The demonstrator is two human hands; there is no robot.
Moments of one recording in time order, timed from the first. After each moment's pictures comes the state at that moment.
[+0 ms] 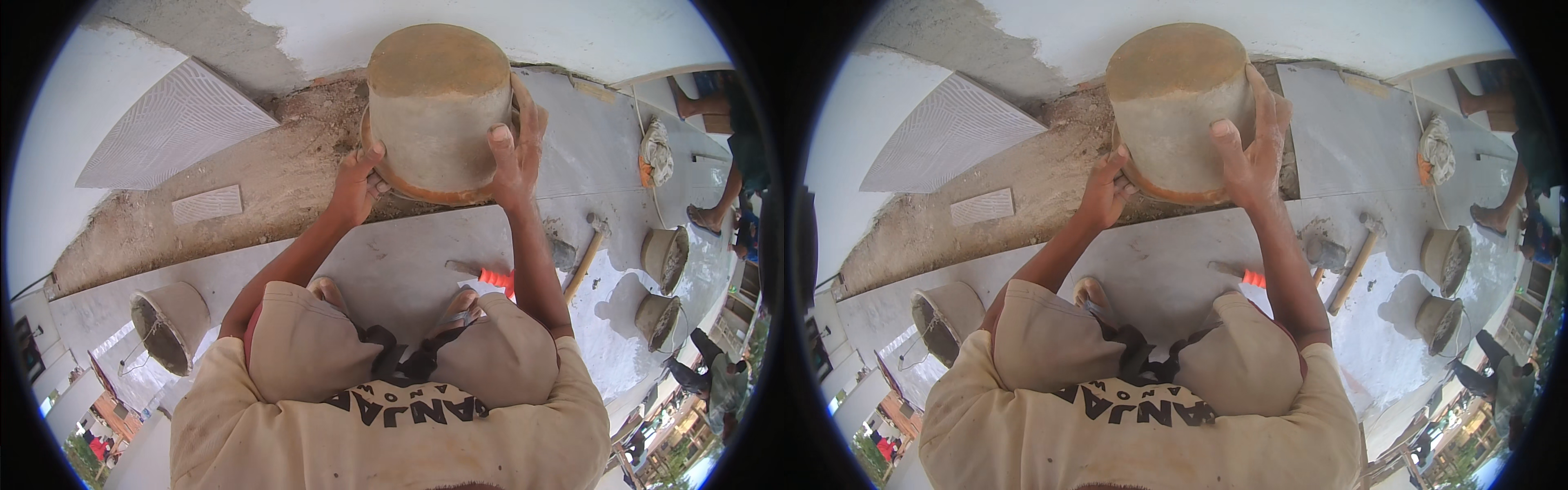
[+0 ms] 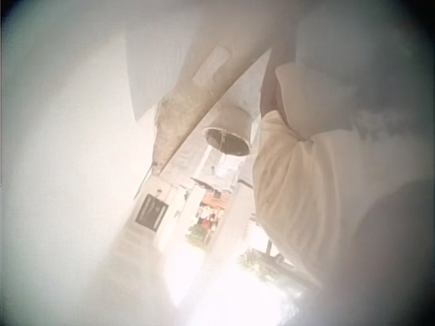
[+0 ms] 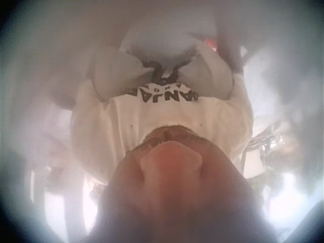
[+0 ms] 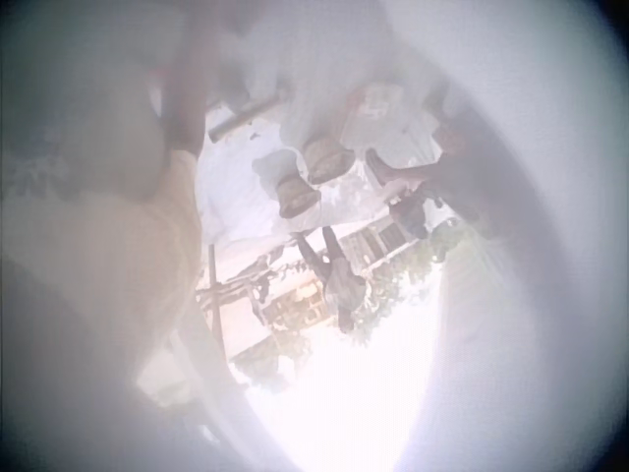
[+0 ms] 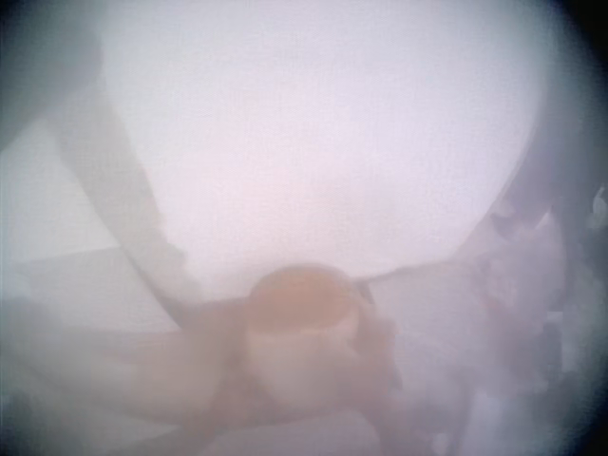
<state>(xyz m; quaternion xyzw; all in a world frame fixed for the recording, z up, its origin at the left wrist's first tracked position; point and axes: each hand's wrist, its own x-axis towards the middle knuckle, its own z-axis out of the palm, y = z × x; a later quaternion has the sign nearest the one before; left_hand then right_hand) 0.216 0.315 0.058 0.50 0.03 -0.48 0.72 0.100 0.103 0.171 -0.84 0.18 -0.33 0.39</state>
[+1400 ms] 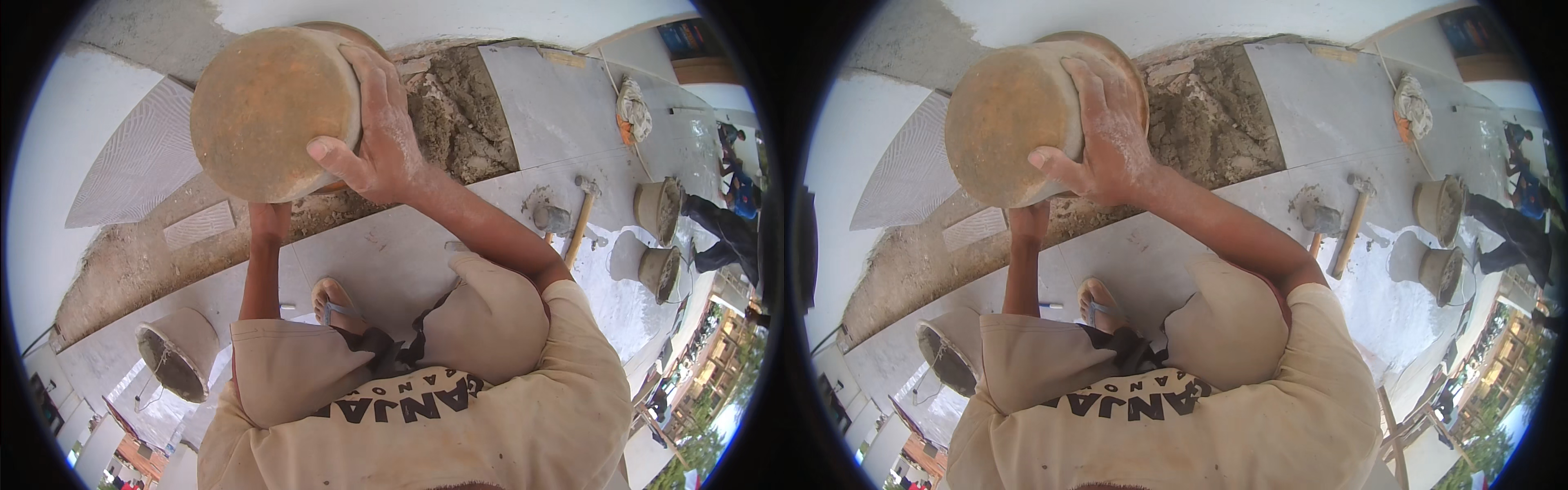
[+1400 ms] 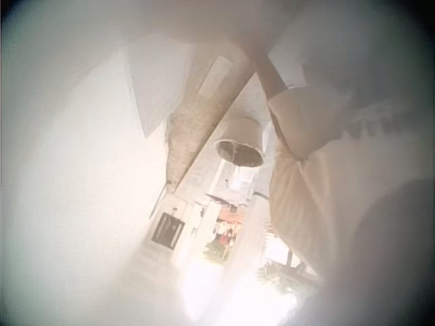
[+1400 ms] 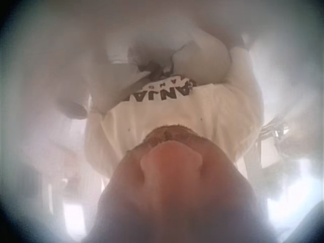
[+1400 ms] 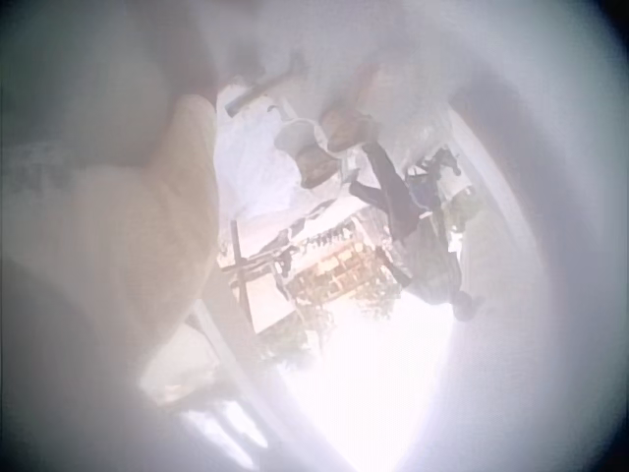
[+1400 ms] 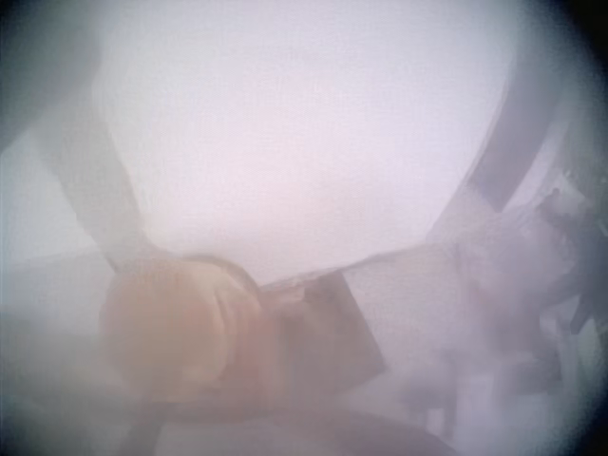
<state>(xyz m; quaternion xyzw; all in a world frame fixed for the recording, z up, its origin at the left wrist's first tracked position) 0.273 0.456 0.017 0.66 -0.11 -0.23 0.70 0.171 0.211 0.192 -0.85 0.00 -0.34 0.39</state>
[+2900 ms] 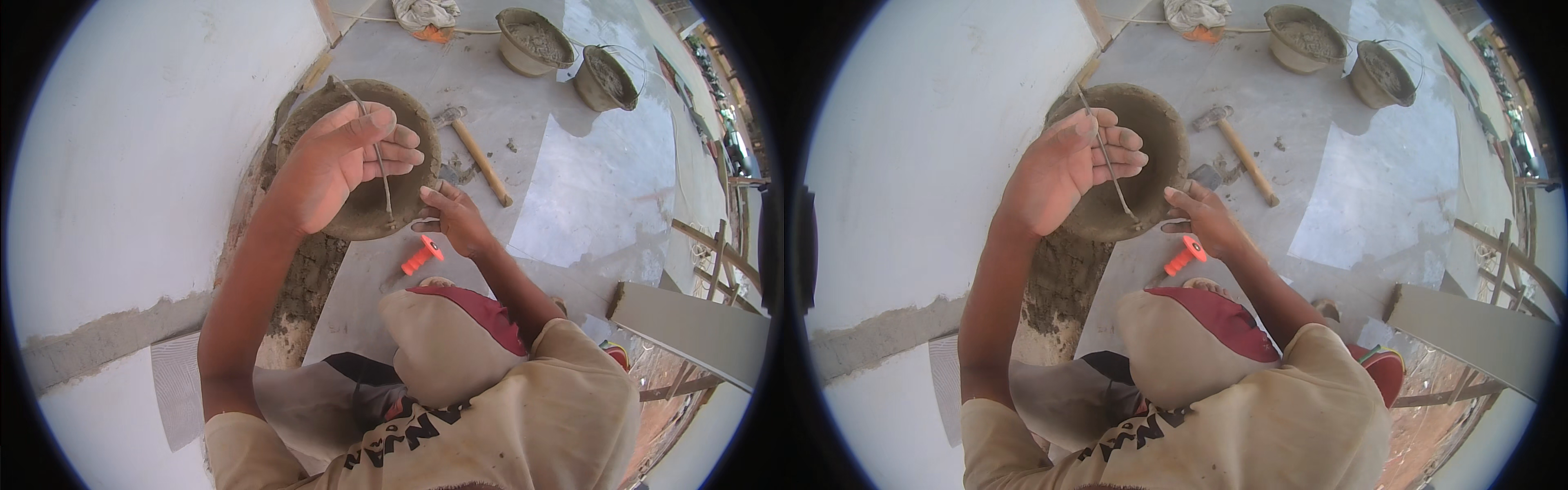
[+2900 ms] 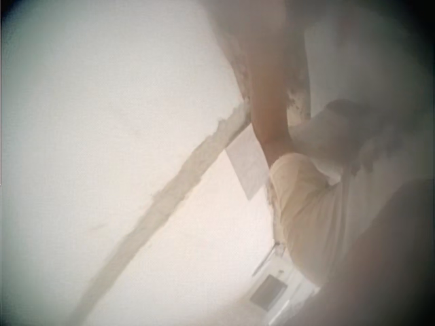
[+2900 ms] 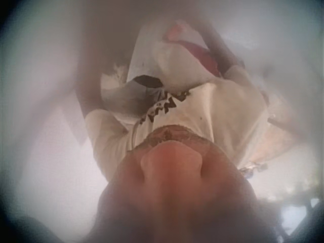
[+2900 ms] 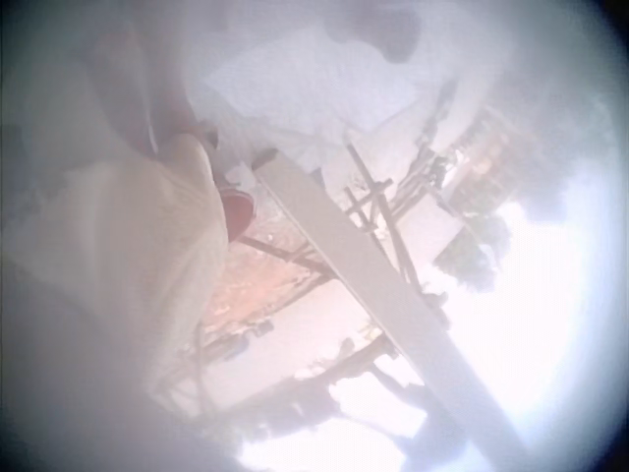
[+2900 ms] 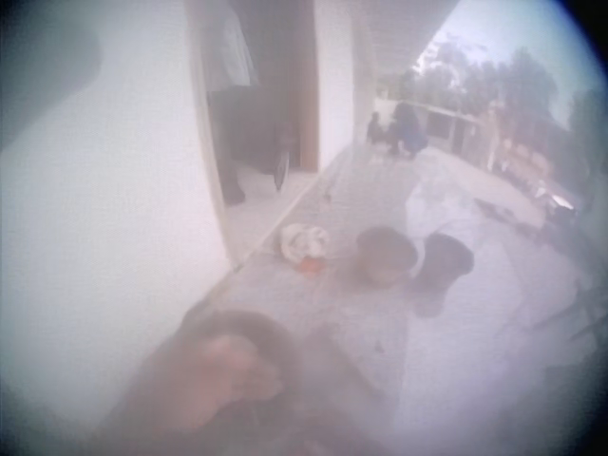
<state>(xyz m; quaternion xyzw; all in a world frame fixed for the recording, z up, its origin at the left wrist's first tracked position) 0.008 0.067 0.315 0.34 -0.45 -0.73 0.39 -0.204 0.108 0.155 -0.30 0.43 -0.35 0.78</state>
